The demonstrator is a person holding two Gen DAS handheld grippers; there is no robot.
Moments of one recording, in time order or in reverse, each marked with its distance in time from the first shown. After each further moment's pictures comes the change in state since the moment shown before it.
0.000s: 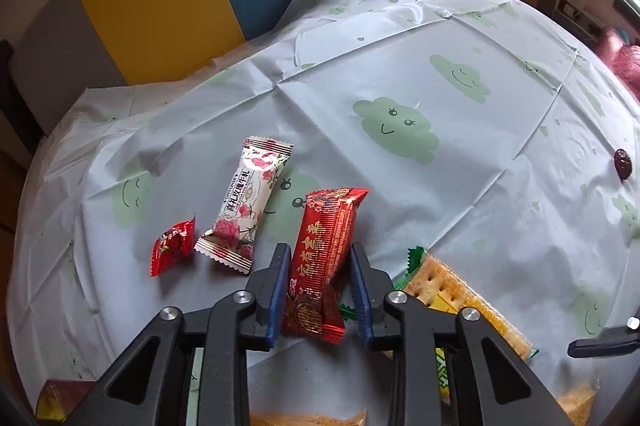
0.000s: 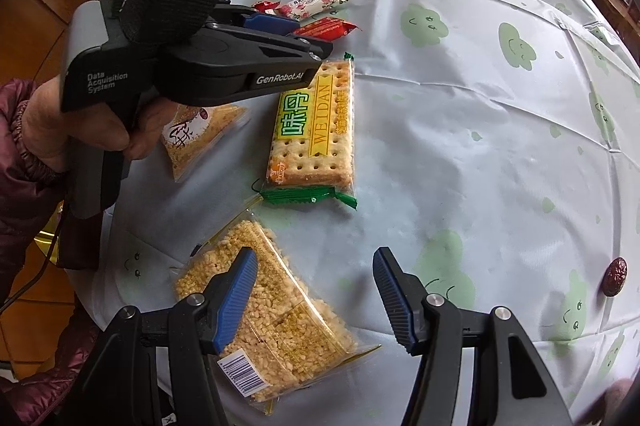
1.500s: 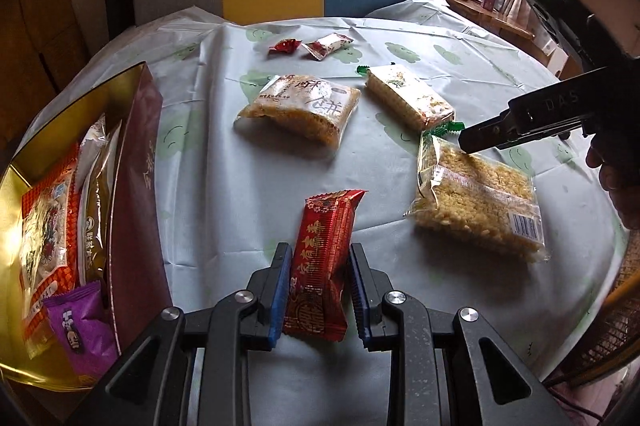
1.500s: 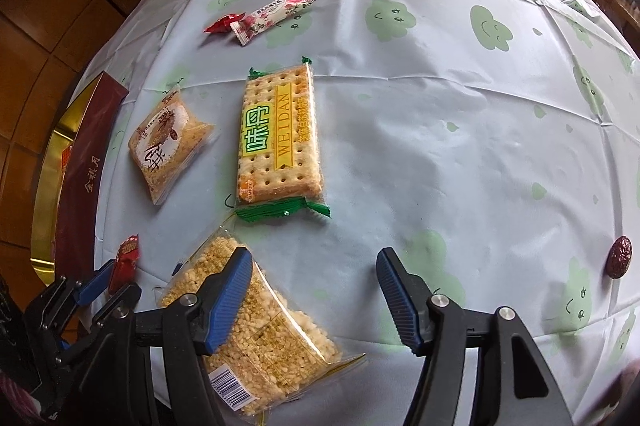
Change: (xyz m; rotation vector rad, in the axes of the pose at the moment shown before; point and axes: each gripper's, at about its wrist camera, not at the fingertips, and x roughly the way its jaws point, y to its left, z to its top) left arm -0.123 -0.030 -0.218 -0.377 -0.110 0.029; right arm -0.009 -0.042 0.006 0.102 -0.028 -0.015
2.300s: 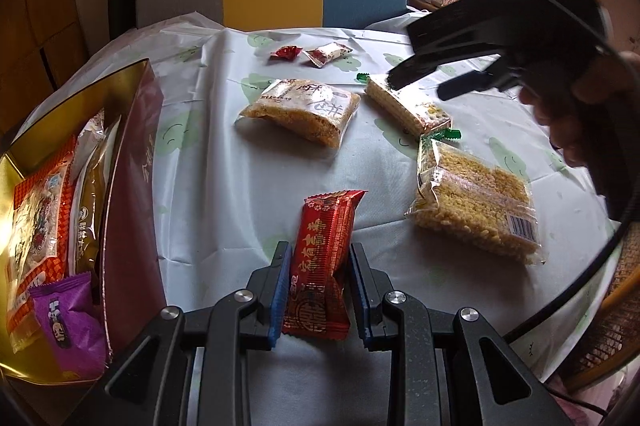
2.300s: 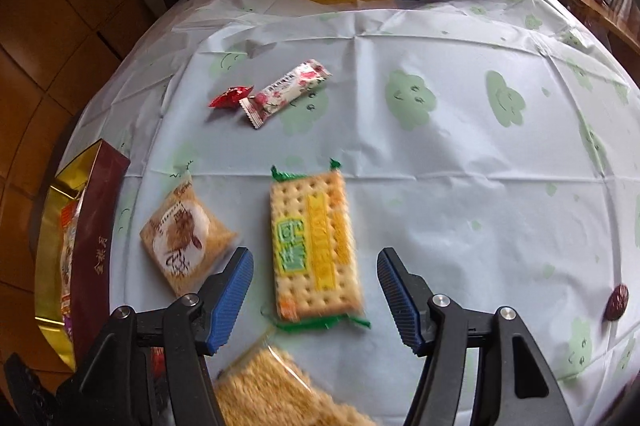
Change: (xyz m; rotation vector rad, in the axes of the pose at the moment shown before) left arm -0.002 0.007 -0.009 -0.030 -0.046 -0.033; right arm 0.002 0.036 0.052 0.028 -0.146 -0.038
